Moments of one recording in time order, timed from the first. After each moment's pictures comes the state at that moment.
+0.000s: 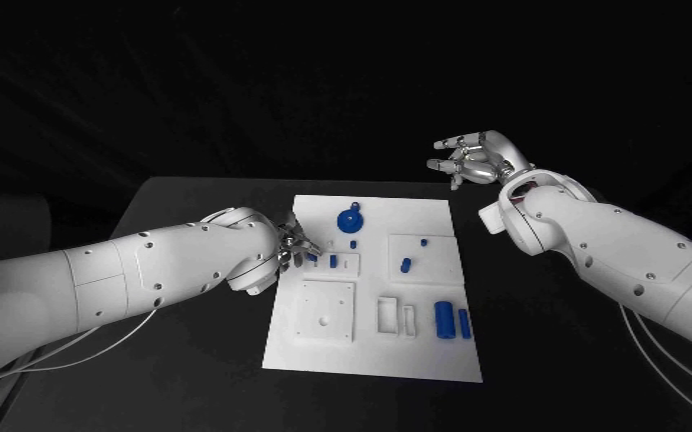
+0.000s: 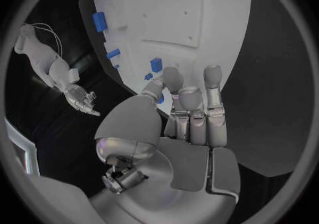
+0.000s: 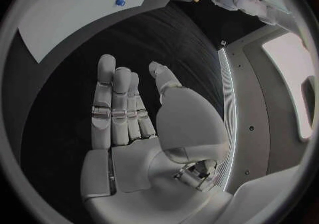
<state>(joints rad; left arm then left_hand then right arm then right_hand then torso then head) 1.28 -0.62 -0.24 1.33 -0.93 -0.23 -0.54 1.14 0.10 0.14 -0.13 0.42 1.01 0.02 0.41 0.78 1.46 -0.08 0.70 0.47 1.38 -0.13 1.21 0.62 0.03 1.27 -0.14 0.48 1.31 0.96 -0.72 0.41 1.23 -1.03 -0.39 0.07 1.27 -0.07 0.02 -0.10 0.52 0.91 0.13 0.06 0.06 1.06 0.03 0.85 0.60 1.29 -0.04 0.75 0.81 0.09 1.45 -0.06 0.08 1.12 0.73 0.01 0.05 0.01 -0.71</state>
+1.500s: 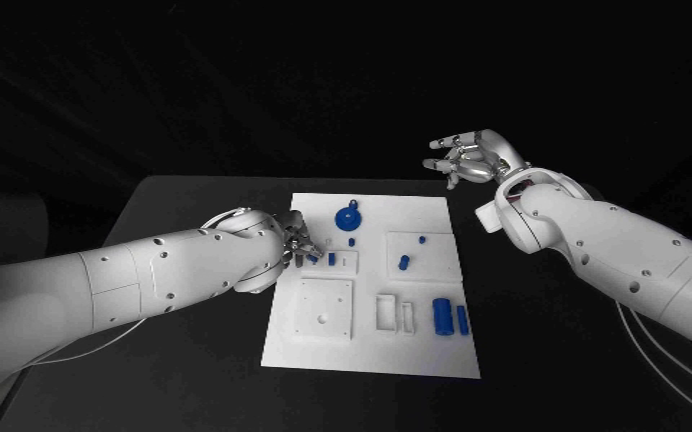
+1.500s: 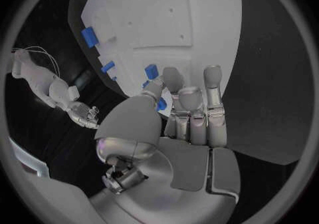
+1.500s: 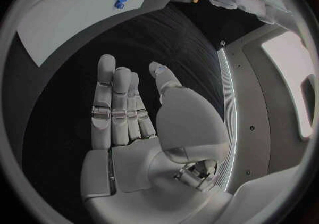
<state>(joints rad) 1.26 -0.58 -0.24 1.29 -1.08 -0.20 -0.52 1.14 0.10 0.14 -0.14 0.42 1.02 0.03 0.41 0.78 1.46 -0.08 0.69 0.48 1.38 -0.13 1.20 0.63 0.03 1.27 -0.14 0.48 1.31 0.95 -0.72 0.41 1.23 -1.03 -0.38 0.07 1.27 -0.07 0.02 -0.10 0.52 0.92 0.13 0.06 0.06 1.06 0.03 0.85 0.60 1.29 -0.04 0.75 0.81 0.09 1.45 -0.06 0.08 1.12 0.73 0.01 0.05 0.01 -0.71</state>
